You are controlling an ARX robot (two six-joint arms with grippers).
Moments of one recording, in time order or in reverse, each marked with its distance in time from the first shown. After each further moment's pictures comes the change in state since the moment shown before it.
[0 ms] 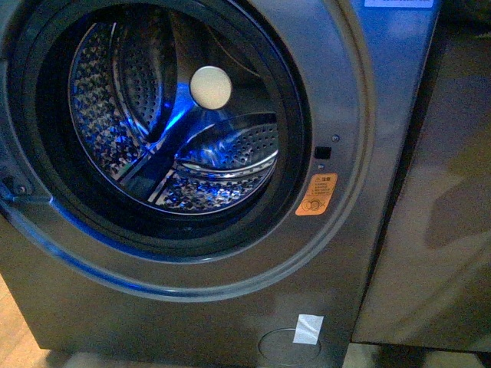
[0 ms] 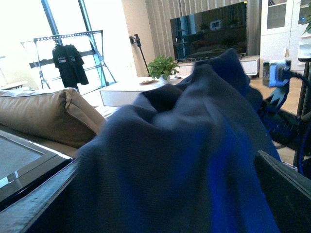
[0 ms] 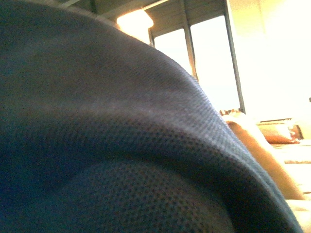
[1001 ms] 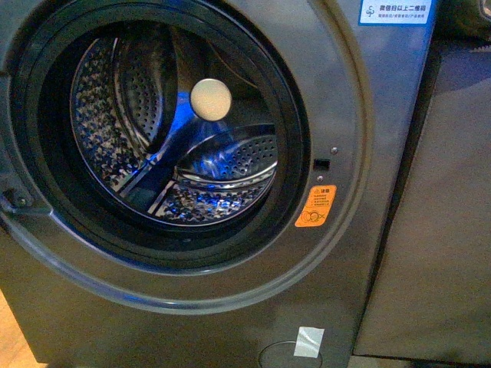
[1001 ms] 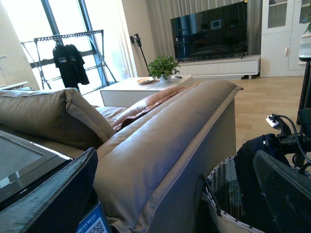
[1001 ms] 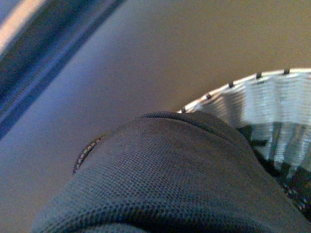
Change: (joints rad) left arm 0.000 -0.001 0.001 0.000 -0.001 0.000; right arm -0.548 0.487 0.347 -1.225 -0.139 -0.531
